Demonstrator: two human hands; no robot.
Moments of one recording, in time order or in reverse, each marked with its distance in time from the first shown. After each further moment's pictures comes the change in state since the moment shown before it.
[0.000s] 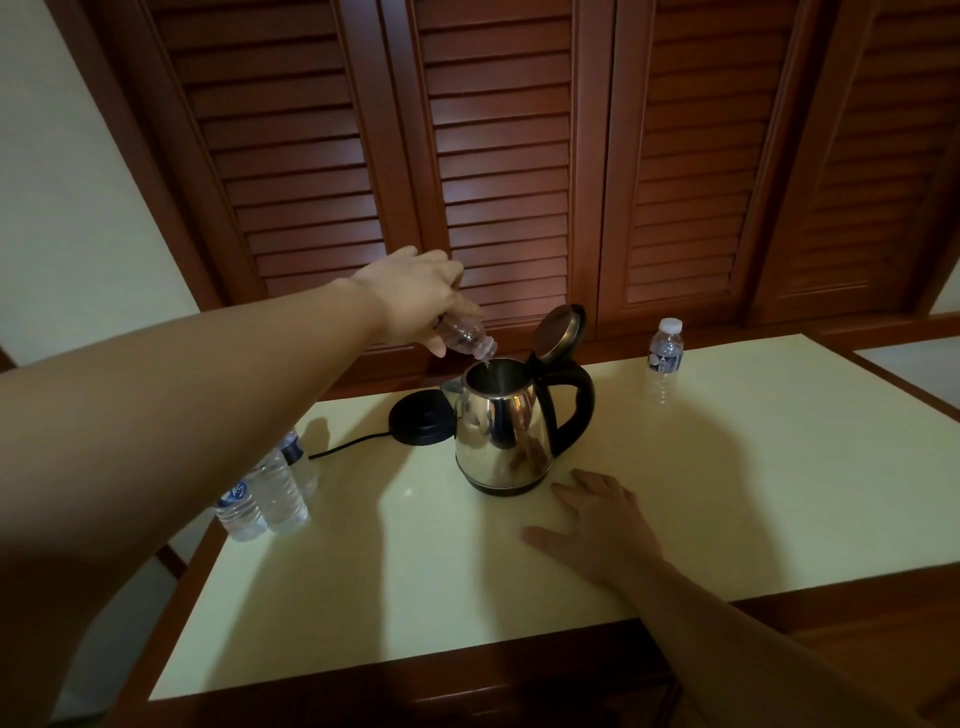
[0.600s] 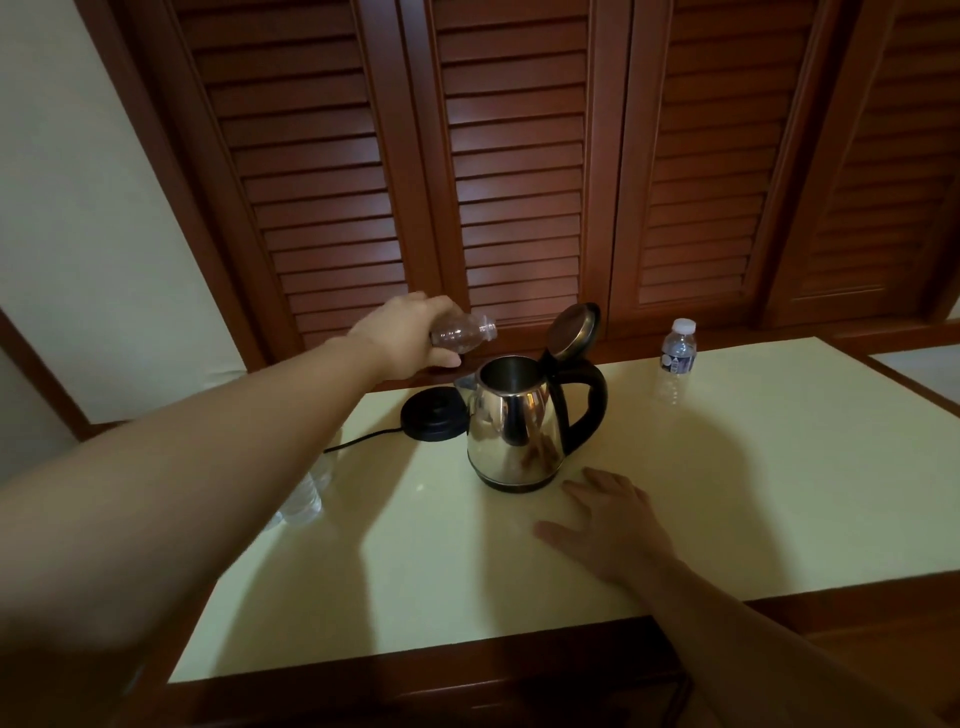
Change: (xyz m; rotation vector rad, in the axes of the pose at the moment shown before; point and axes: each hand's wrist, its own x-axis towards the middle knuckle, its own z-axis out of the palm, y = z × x) left_hand -0.027 0.021 0.053 -0.635 0.096 -0.429; right_hand -0.003 -0.003 -0.003 -0.004 -0.003 -0.002
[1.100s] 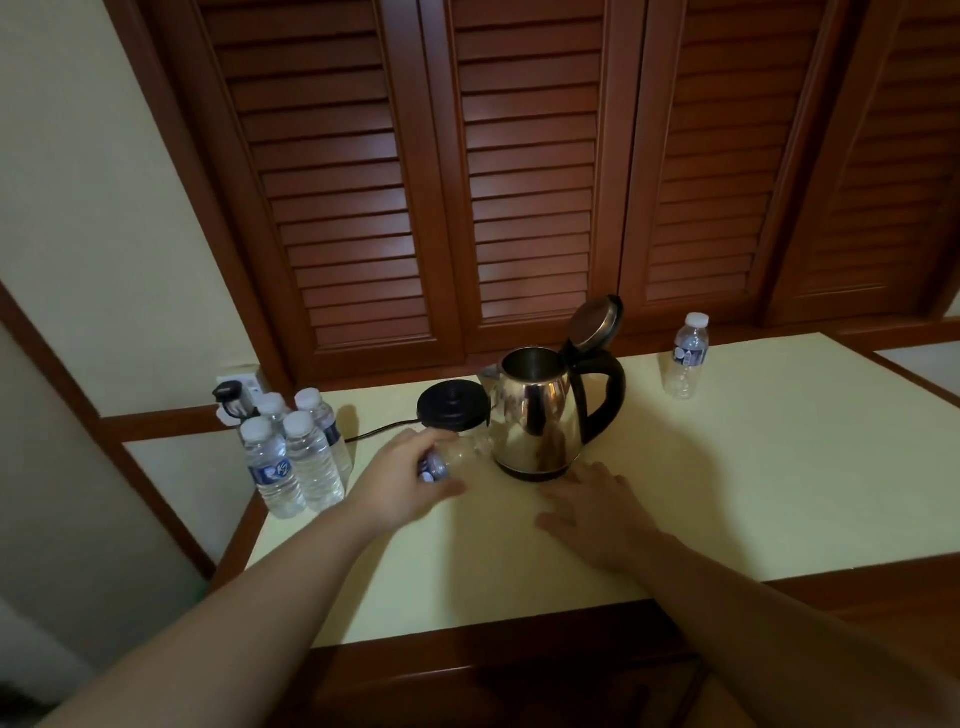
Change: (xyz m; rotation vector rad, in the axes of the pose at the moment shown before) left_hand -0.134 -0.024 0.122 -0.475 0.024 -0.135; right_hand 0.002 -0.044 -0.002 -0.099 -0.064 -0.164
